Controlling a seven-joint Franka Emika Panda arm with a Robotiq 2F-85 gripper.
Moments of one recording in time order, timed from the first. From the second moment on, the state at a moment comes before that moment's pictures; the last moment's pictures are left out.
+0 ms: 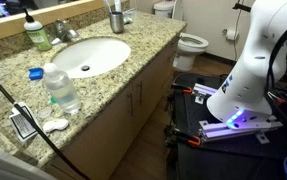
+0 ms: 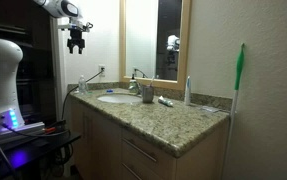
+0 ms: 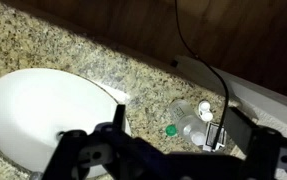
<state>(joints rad) 0.04 -0.40 -0.01 -2.19 0.04 1.76 0.01</state>
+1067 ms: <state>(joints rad) -0.06 -0.19 -0.04 -2.34 0.03 2.13 0.36</state>
